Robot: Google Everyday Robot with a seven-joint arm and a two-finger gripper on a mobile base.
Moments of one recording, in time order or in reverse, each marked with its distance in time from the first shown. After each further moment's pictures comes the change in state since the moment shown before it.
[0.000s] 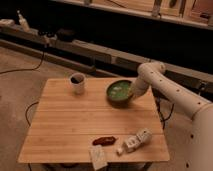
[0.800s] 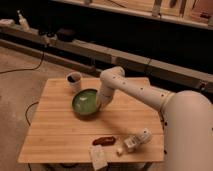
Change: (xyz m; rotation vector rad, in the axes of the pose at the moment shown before) arm -0.171 -0.028 0.047 -0.113 -0.177 -0.295
